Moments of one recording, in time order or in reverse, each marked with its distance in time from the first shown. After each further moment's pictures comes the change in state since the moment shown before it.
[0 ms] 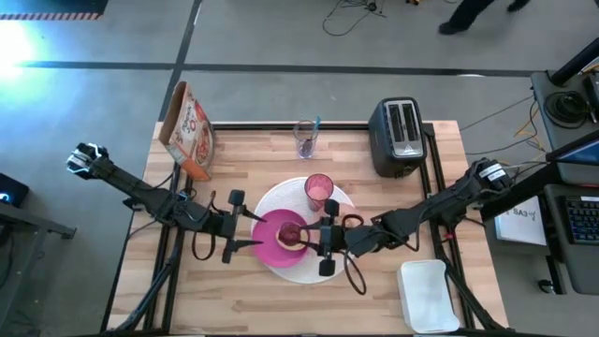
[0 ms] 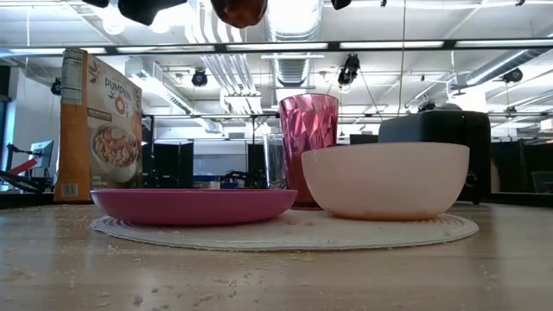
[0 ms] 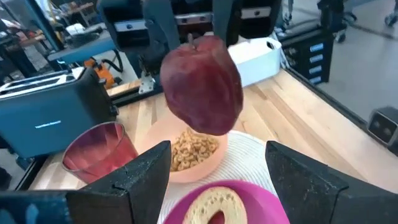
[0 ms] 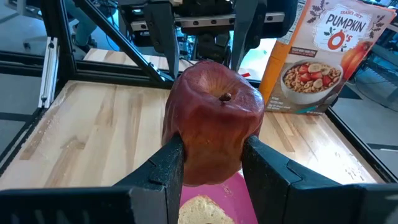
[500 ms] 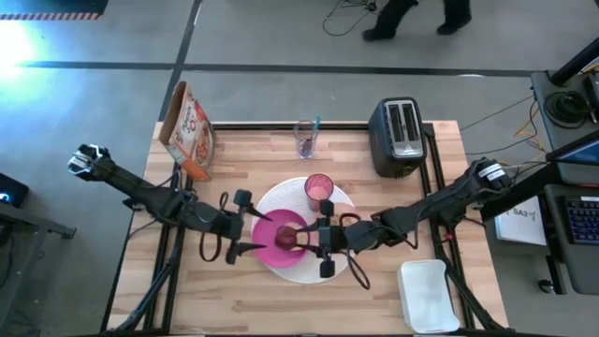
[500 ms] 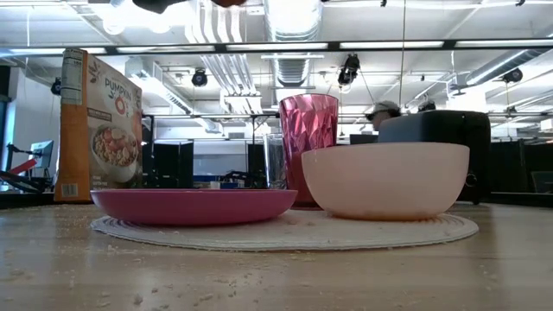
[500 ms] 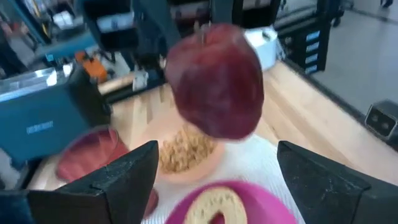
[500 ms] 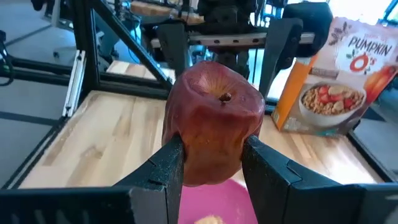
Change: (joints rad) left arm 0.026 0.077 0.118 -0.115 0.042 0.012; right arm -0.020 0.005 0.000 0.076 -0.105 -0.066
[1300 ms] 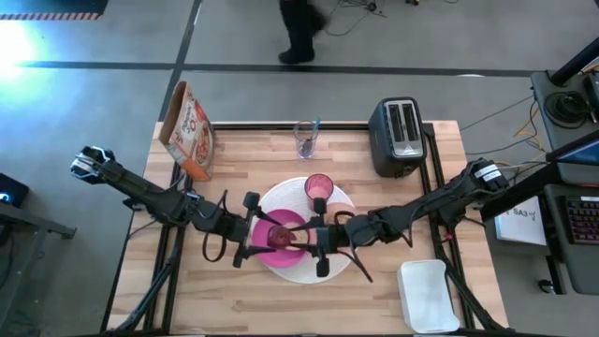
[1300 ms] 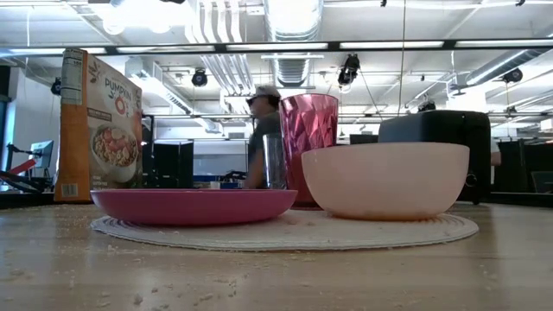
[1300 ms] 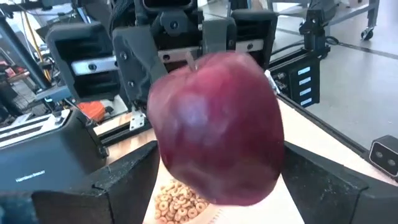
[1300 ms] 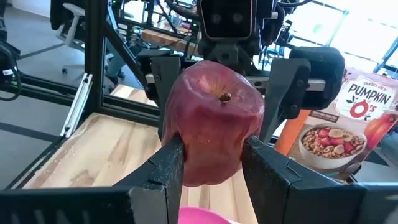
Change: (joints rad) left arm 0.035 0.086 -0.020 0.266 0.086 0.090; right arm -0.027 0.029 0.000 0.168 -0.078 -0.143
